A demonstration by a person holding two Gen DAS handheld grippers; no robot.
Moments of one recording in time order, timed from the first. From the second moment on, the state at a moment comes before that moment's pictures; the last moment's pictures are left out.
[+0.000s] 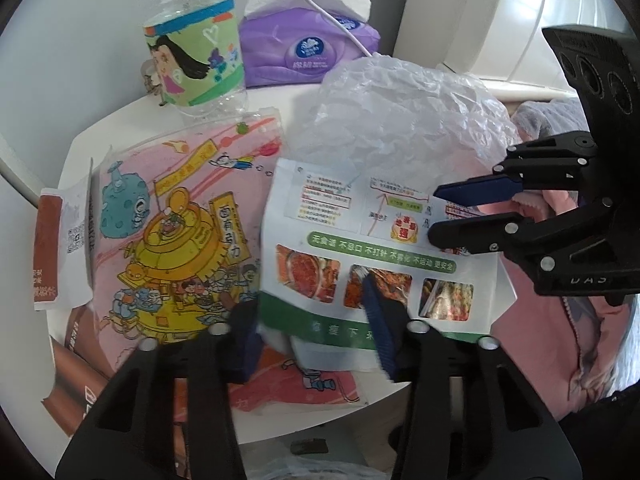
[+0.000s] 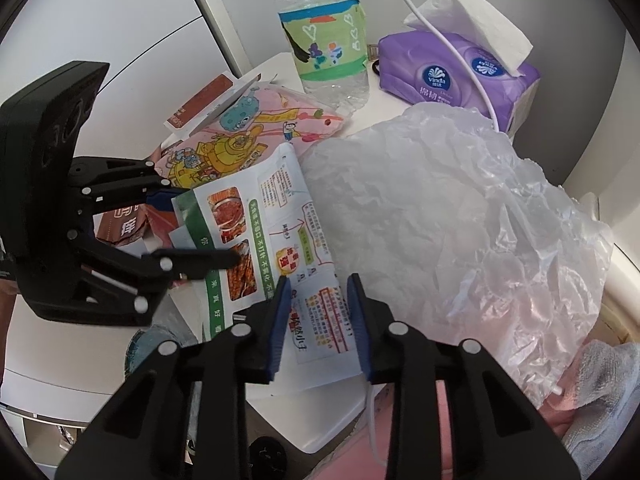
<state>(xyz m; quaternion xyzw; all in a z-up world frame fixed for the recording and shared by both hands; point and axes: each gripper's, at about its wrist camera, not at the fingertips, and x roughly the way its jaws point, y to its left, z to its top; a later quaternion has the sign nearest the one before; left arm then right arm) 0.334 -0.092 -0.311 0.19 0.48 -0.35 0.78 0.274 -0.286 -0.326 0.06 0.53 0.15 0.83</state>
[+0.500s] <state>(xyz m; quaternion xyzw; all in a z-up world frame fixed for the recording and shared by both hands) 0.331 -0.091 -0.298 0.18 0.45 -0.34 0.80 0.264 -0.286 -0.320 0.05 0.53 0.15 0.84</state>
